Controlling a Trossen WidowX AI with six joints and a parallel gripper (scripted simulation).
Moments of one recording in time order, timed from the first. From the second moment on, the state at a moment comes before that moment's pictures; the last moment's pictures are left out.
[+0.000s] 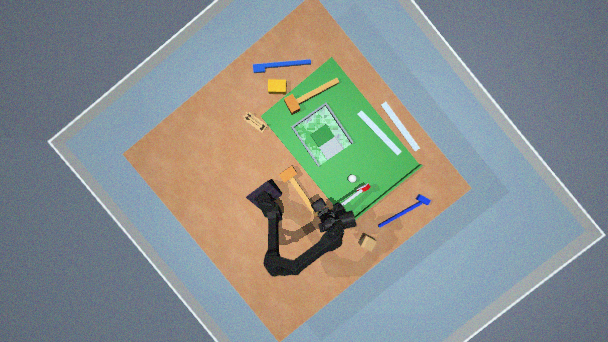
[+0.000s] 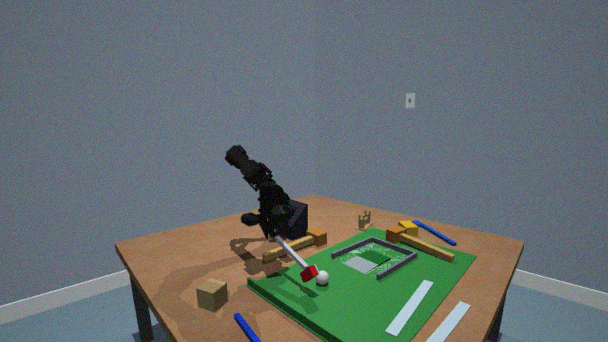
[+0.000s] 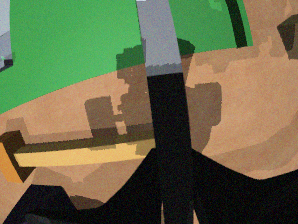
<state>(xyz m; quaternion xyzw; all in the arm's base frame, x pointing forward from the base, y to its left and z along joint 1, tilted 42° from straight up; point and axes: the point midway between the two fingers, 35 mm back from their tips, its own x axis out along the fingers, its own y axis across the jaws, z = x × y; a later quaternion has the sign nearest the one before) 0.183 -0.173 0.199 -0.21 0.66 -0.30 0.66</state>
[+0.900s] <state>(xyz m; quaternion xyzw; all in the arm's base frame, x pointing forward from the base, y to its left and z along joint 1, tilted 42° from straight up) 0.181 -0.195 0.176 -0.21 0.65 -0.31 0.66</state>
